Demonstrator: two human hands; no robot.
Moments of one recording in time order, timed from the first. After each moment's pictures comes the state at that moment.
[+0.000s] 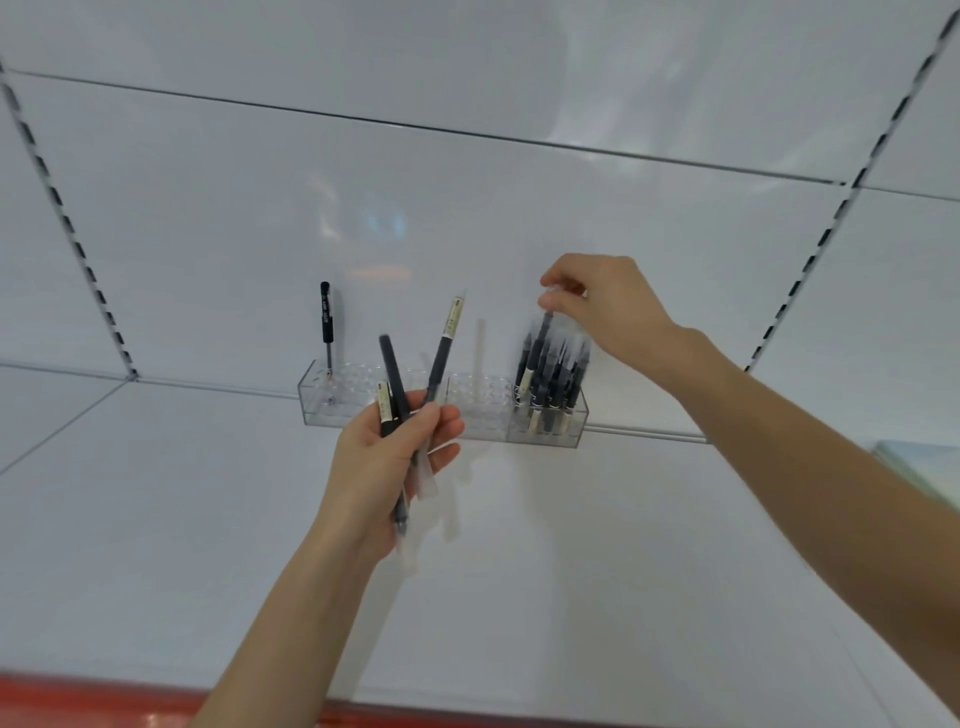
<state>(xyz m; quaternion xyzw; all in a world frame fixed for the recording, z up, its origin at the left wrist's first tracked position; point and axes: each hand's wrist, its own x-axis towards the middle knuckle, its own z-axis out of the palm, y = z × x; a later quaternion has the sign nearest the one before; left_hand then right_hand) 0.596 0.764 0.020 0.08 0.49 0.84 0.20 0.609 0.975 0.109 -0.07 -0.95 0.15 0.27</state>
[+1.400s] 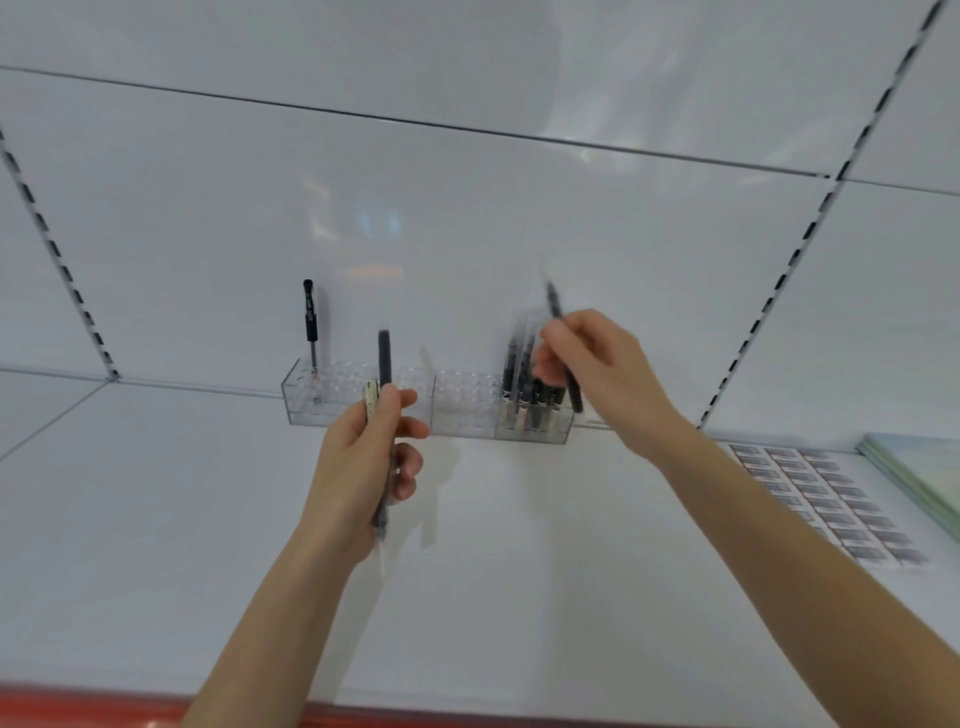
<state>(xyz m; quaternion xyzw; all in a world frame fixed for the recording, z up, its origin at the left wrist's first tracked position) 0.598 0.764 0.020 0.09 0.60 0.77 0.16 0.654 0.949 0.065 -0.10 -0.81 0.51 0.28</state>
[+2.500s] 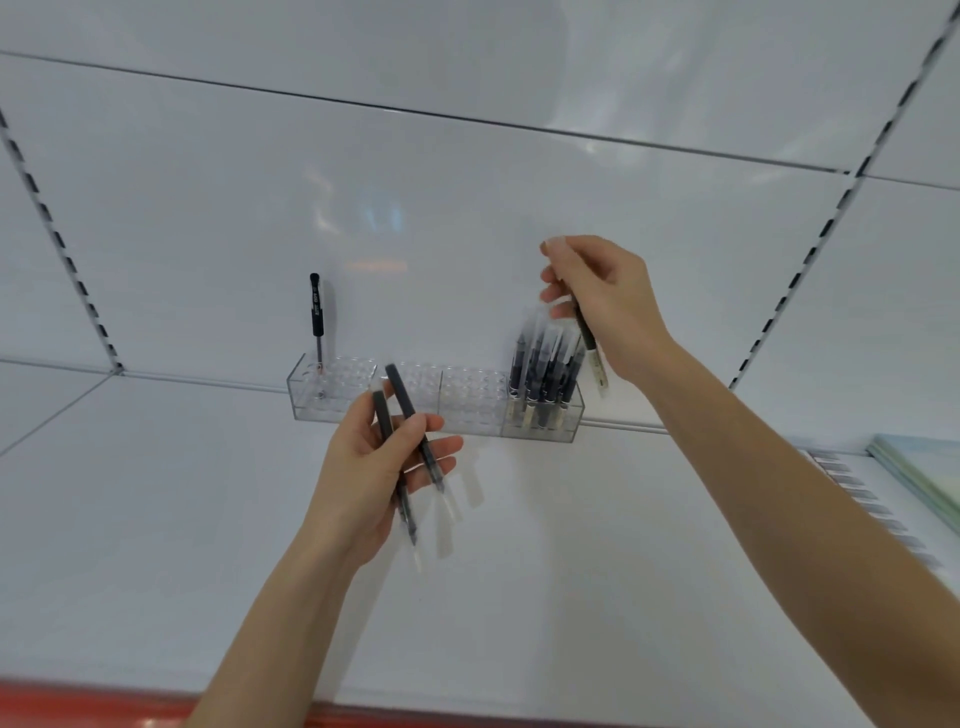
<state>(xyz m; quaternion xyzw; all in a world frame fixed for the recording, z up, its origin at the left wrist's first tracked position) 0.594 0.764 0.010 0.13 0.52 0.82 0.20 0.617 0.956 0.101 -0.10 -0.77 0.53 0.34</state>
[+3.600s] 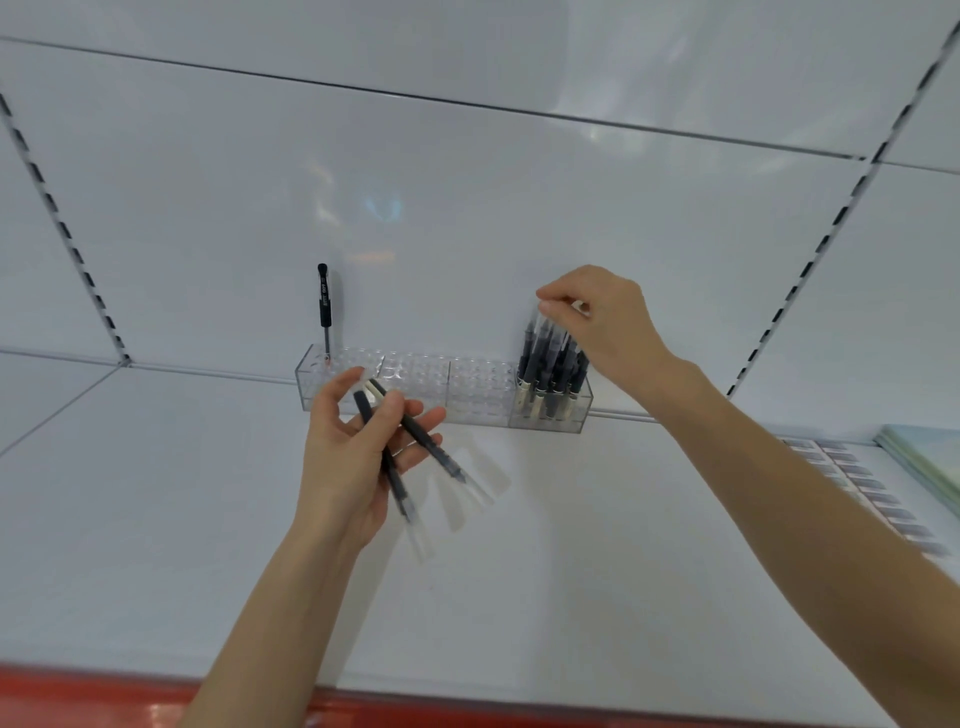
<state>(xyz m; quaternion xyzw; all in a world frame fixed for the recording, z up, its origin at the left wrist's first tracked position) 0.586 0.755 0.008 0.08 0.46 0.87 0.15 0.612 0.972 0.071 -0.04 -0.92 0.20 0.34</state>
